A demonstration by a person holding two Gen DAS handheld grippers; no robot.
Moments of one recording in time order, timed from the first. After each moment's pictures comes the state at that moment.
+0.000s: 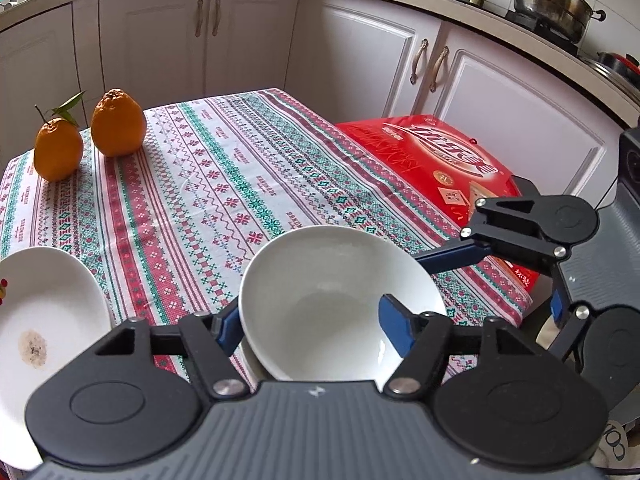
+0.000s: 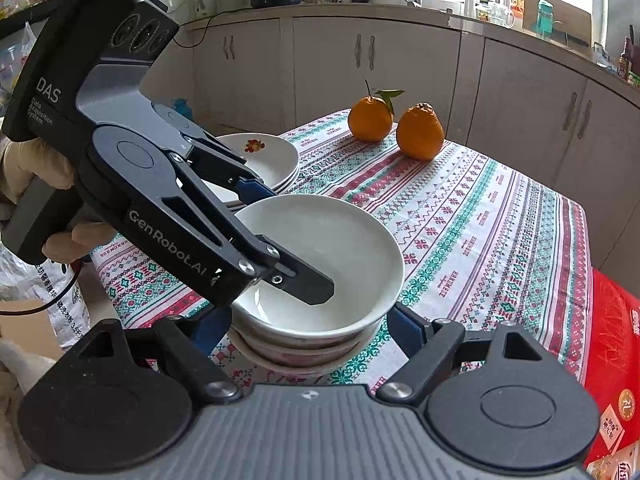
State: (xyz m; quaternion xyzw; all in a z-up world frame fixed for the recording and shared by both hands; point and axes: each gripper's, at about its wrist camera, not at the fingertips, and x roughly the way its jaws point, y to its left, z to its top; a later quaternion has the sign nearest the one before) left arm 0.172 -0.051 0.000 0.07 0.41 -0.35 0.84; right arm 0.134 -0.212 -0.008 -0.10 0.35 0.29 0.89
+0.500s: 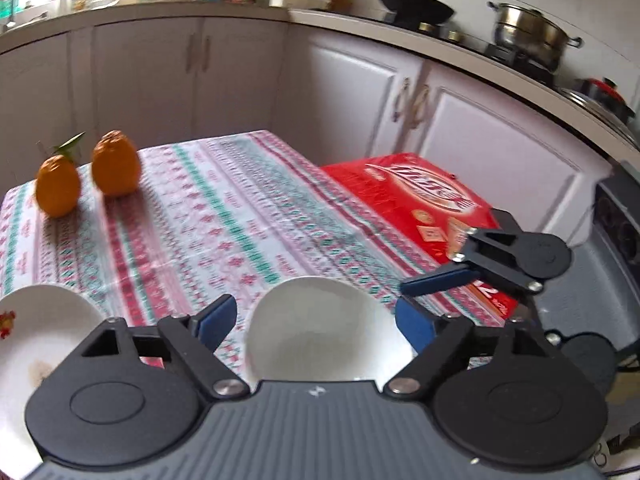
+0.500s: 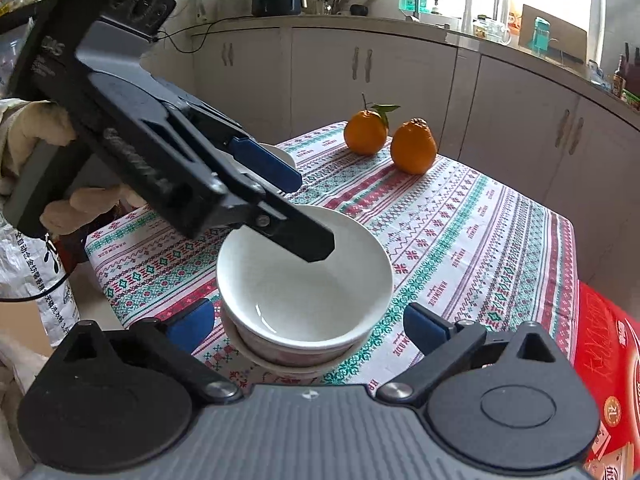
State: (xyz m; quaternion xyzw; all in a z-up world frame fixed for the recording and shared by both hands) left arm 0.166 -0.040 0.027 0.05 0.36 -0.39 0.85; right arm 0.121 -0.213 -0.001 -0.12 0.33 0.28 0.90
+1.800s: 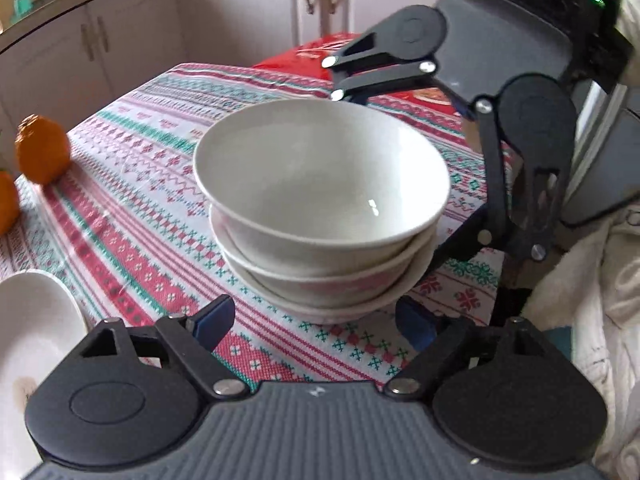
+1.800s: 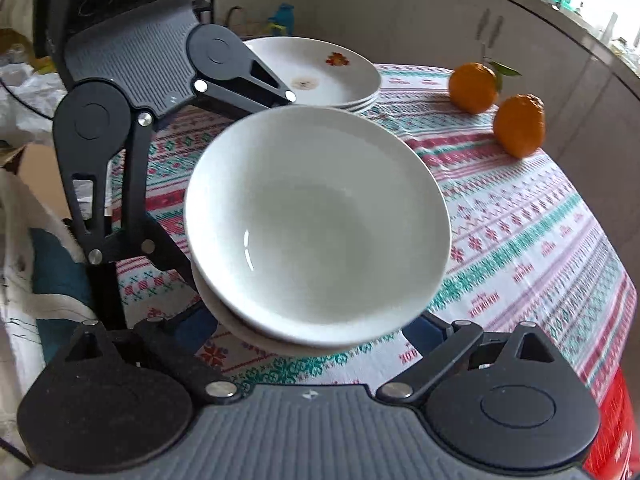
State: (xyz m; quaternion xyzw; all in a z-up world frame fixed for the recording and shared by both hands) left arm 0.151 -0.039 -0.054 0.24 0.37 -0.47 0.76; right arm 0.173 -0.188 -0.042 -0.28 0.39 0.41 0.77
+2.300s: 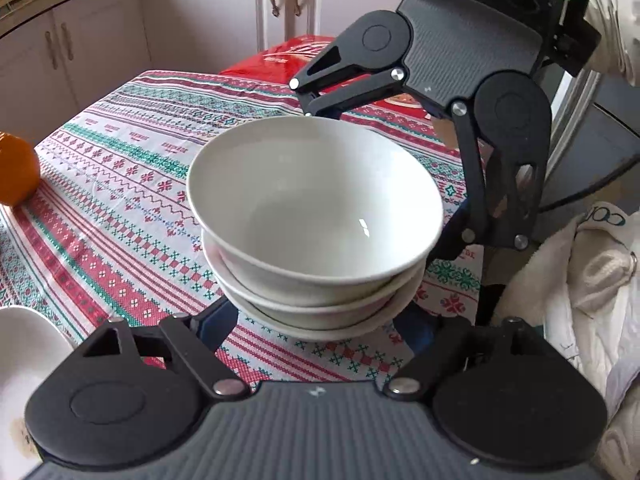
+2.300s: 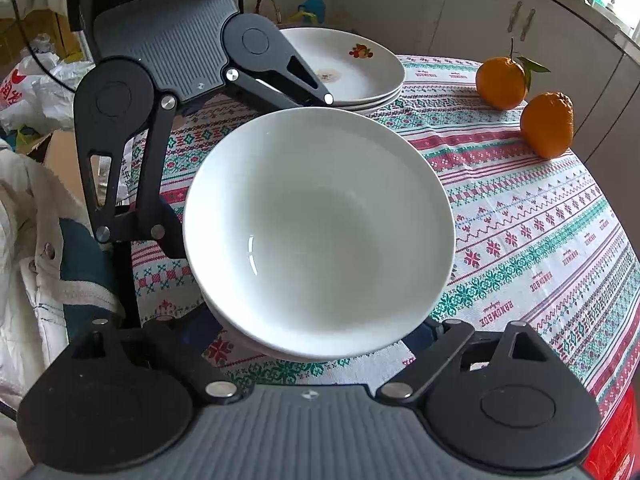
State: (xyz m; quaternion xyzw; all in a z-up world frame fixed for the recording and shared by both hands) left arm 0.164 -0.038 -0.046 0.24 0.37 -0.52 0.73; right arm 0.187 -0.183 -0.042 -0.29 0.41 0.44 0.74
